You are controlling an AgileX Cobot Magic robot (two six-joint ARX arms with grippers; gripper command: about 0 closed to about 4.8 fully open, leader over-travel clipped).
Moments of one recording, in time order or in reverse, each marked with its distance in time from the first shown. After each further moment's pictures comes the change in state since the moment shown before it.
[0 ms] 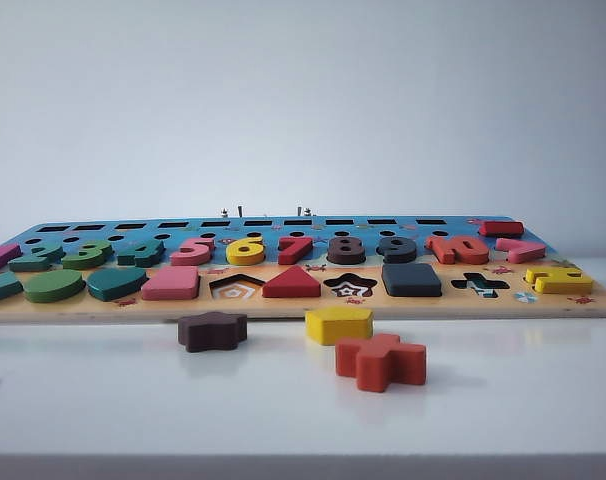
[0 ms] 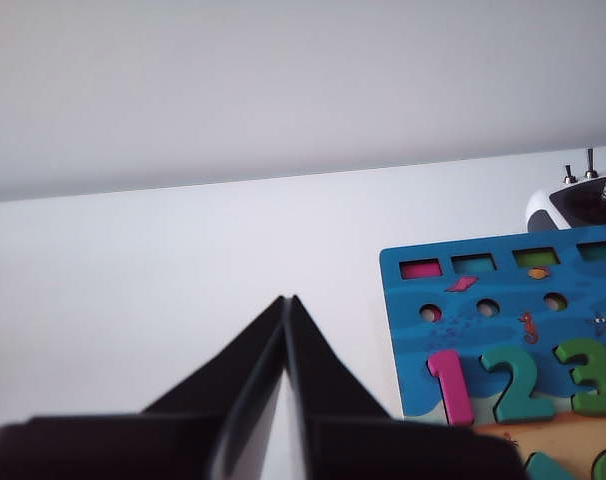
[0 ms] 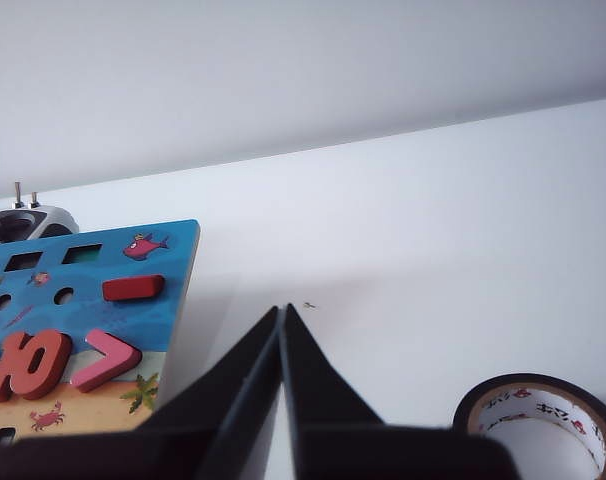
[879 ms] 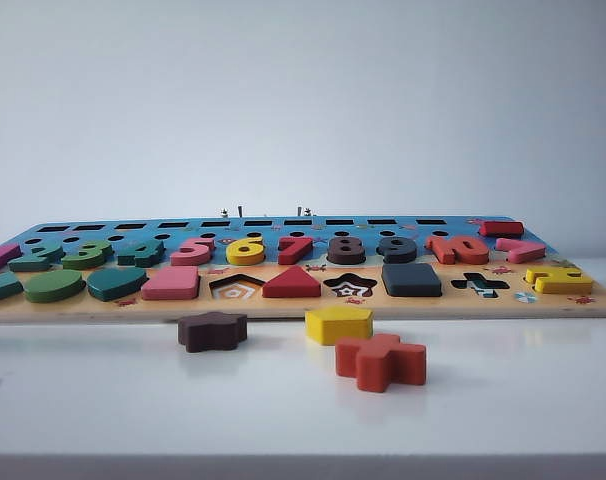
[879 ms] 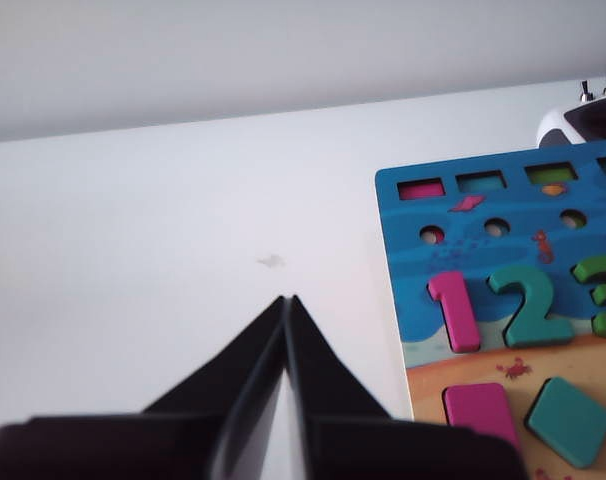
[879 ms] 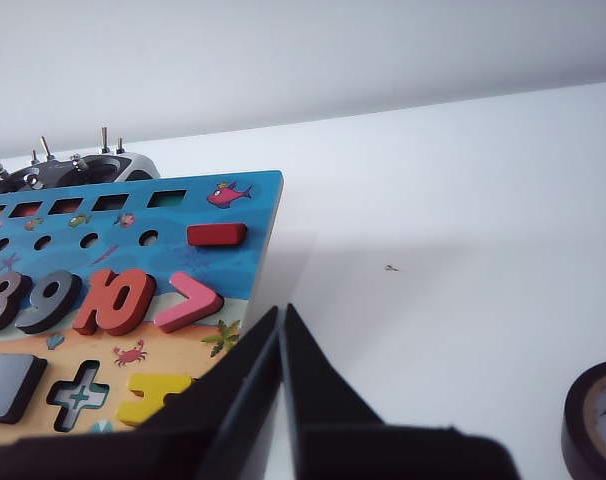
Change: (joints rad) left arm 0.000 0.002 -0.113 0.026 0.000 0.000; right arm 0.130 0.000 -0.032 0.001 -0.016 -0.004
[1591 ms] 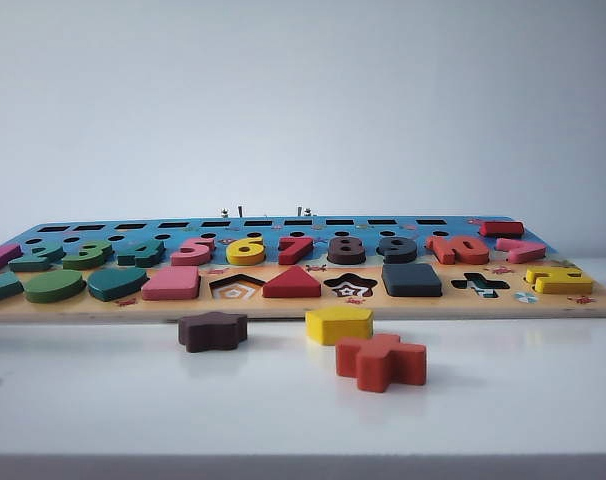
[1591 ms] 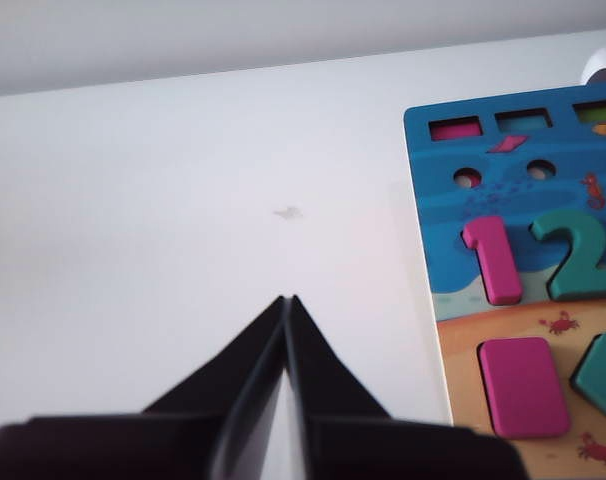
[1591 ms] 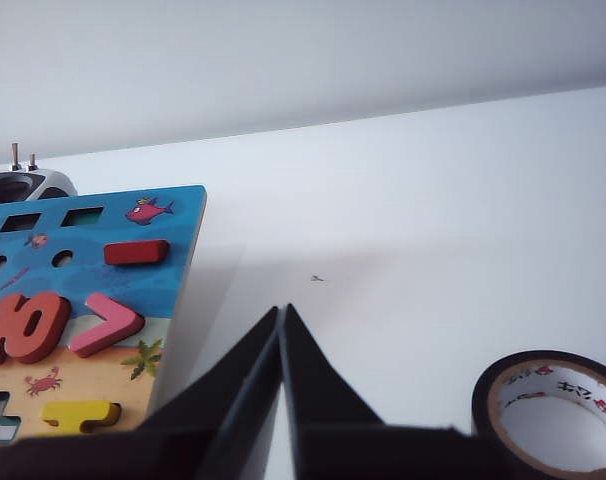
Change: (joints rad) left arm 0.040 0.000 -0.060 0.012 -0.003 0.000; right arm 0.000 0.000 0.000 0.001 0.142 -0.027
